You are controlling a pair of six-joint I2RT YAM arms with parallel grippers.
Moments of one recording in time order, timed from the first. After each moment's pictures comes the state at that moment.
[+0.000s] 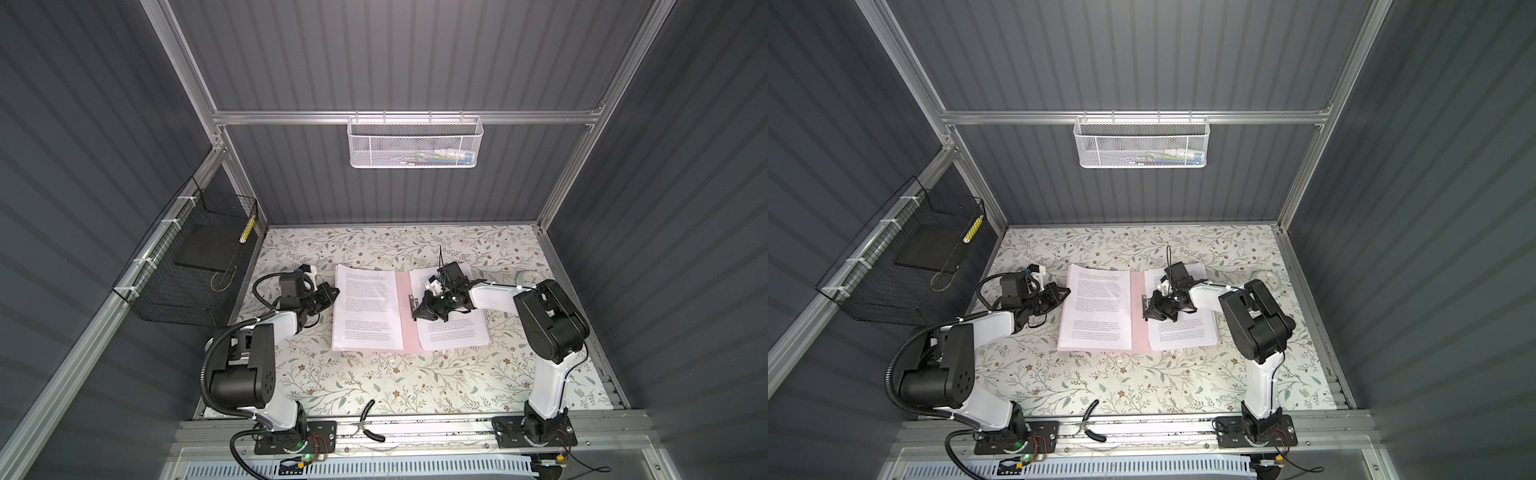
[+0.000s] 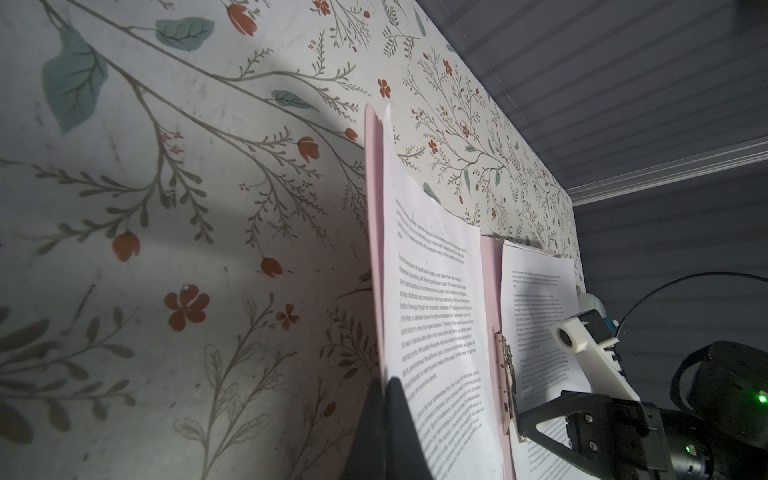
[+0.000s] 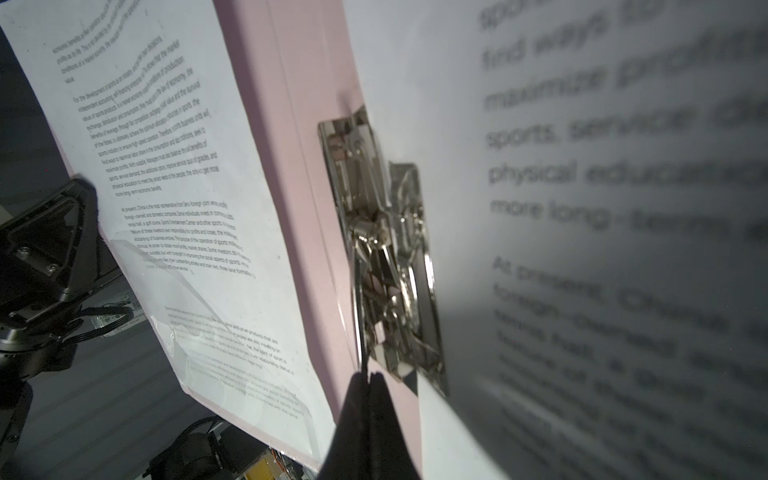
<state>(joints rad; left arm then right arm) 0.00 1.57 0.67 0.23 0.56 -0.55 0.48 1.95 1.09 -0.22 -0.62 0.76</state>
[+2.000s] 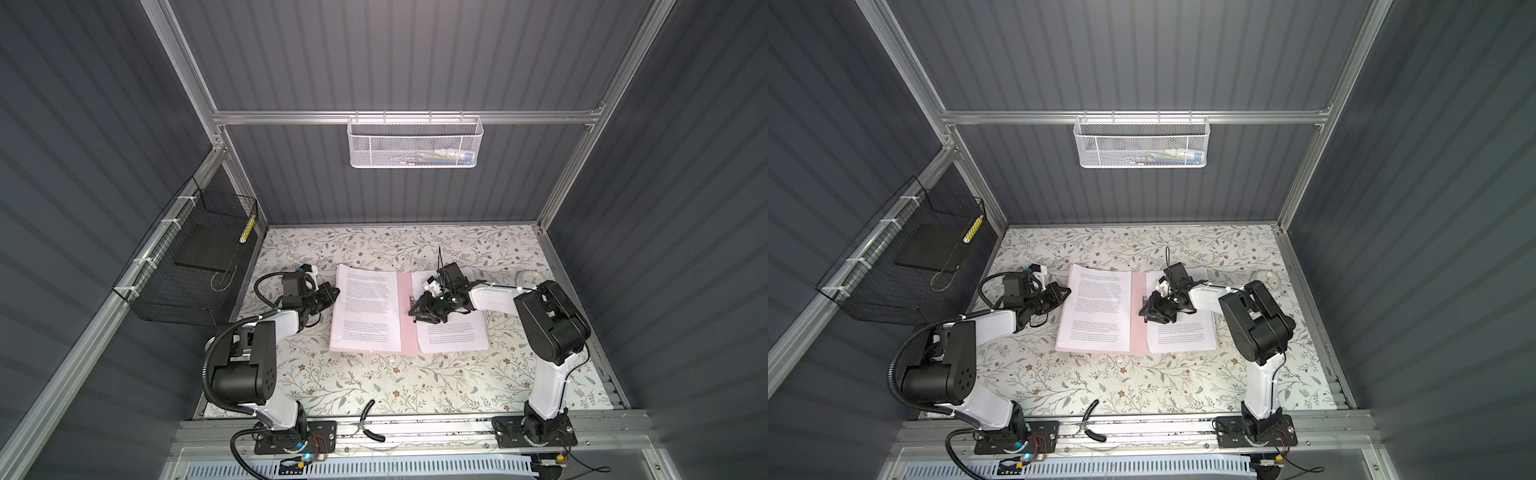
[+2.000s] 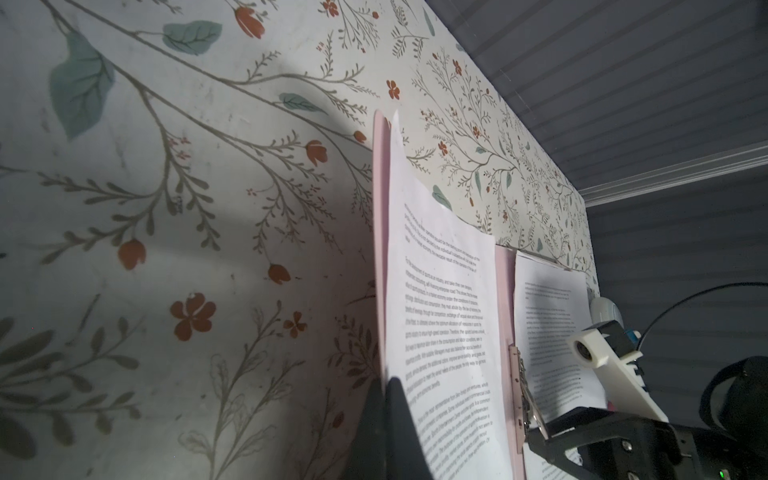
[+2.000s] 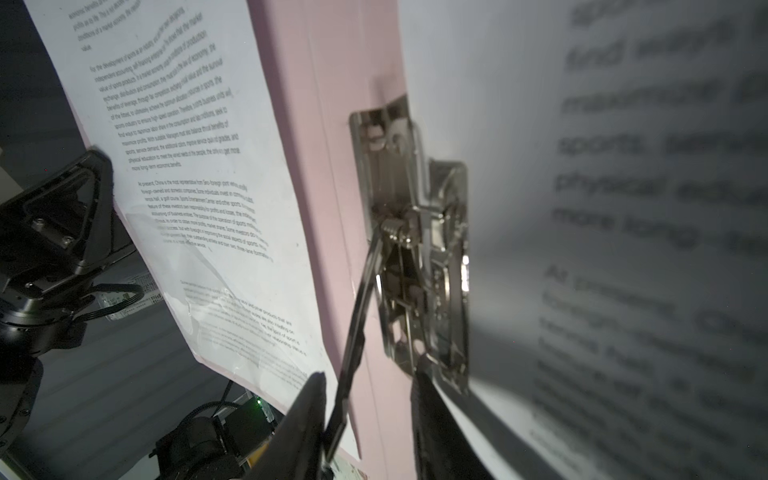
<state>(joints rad) -0.02 1.59 0.68 0.24 0.53 -0.54 0.50 1.91 1.08 -0.24 -0.64 0.77</state>
